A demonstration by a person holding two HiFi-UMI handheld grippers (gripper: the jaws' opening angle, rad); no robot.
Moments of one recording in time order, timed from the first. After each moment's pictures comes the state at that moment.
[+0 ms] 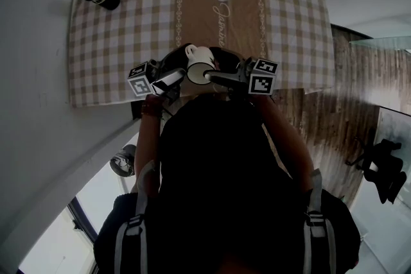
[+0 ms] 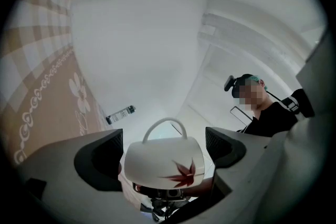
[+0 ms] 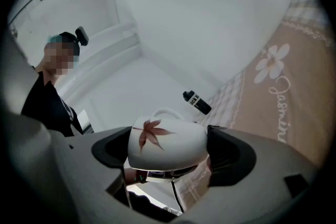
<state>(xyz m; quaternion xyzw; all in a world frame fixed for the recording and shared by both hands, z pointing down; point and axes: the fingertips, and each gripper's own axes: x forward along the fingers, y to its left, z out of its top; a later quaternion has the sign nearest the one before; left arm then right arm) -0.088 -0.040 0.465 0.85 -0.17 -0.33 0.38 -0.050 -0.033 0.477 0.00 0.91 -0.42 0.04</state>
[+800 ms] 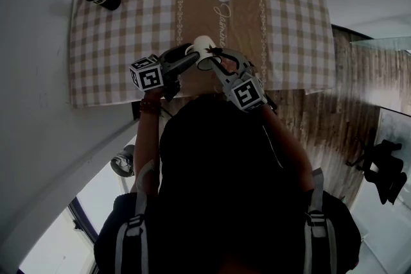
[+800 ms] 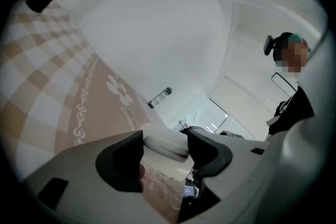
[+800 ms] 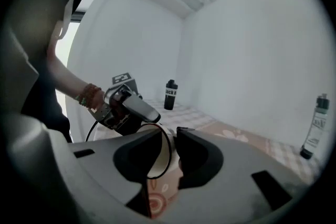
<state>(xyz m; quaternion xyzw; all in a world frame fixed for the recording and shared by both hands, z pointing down) -0.089 -0.071 0.535 0.84 -0.32 -0.12 0.42 -0.043 -0.055 0.508 -0.19 0.96 0.04 -0.17</state>
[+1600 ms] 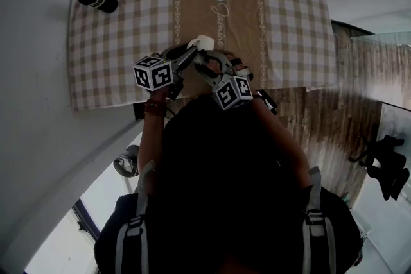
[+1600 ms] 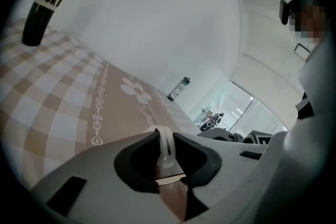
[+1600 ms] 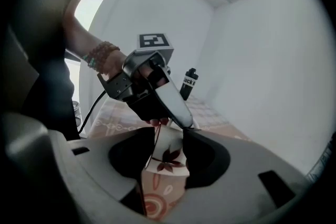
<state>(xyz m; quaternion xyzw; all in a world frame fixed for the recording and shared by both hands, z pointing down) -0.088 -0.085 0.551 0.81 -0.42 0.02 0.40 -0.076 -0.037 0.551 -0.12 0.94 0.16 -0.26</state>
